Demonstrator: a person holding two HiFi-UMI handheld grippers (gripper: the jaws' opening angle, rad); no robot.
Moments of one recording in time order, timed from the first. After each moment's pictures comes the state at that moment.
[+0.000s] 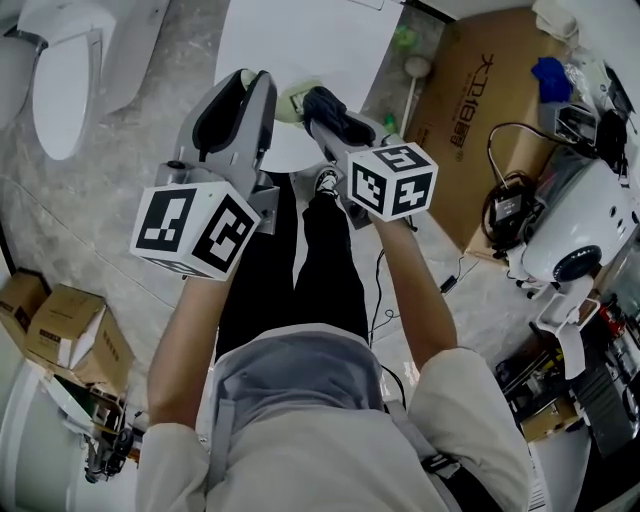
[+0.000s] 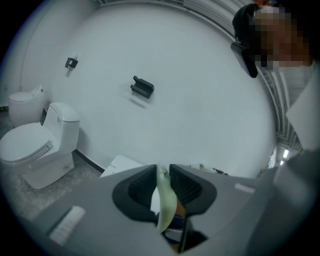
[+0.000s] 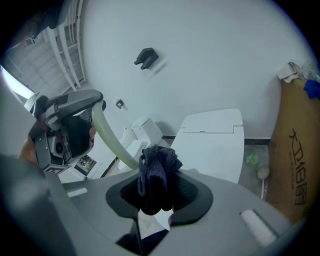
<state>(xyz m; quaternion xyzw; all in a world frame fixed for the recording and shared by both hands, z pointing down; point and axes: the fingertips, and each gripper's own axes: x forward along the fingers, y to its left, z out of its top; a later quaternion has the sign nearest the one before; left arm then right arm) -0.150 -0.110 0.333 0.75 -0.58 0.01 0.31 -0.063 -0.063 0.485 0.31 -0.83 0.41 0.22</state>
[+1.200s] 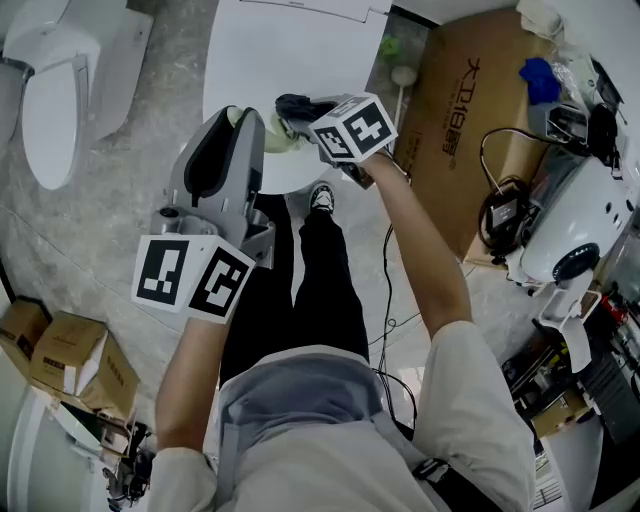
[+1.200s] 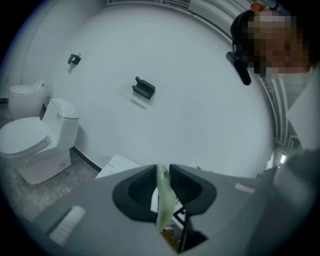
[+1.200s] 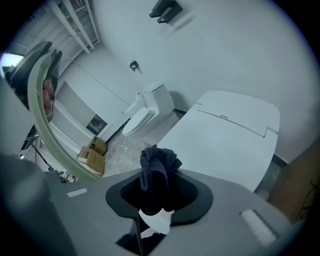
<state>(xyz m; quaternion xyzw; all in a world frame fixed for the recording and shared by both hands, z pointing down) -0.152 -0.108 0.333 0.75 -0.58 -0.01 0.32 -0.097 -0.097 0.579 0.15 -0.84 0.35 0.38</state>
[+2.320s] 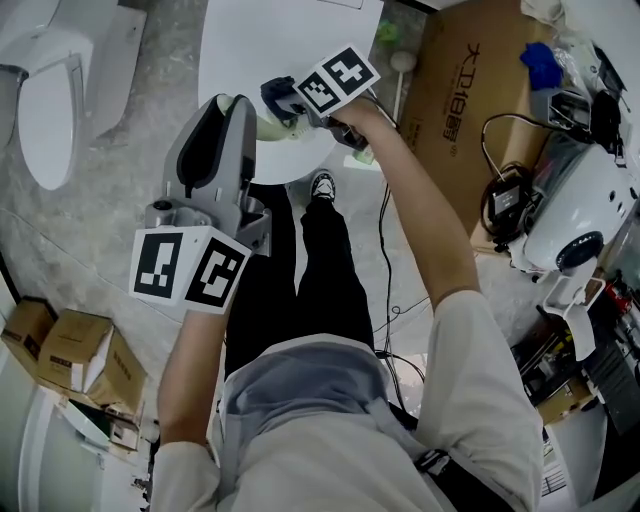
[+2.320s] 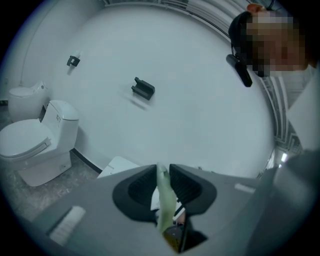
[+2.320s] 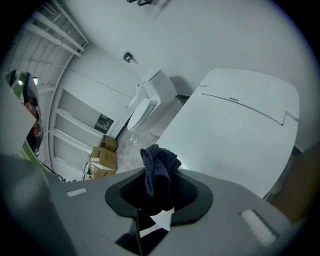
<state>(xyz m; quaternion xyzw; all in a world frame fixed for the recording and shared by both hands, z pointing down) -0.151 -0.113 0.336 0.75 -0.58 0.00 0.31 -0.113 -0.108 0.606 0.08 -0.80 0.43 0.41</state>
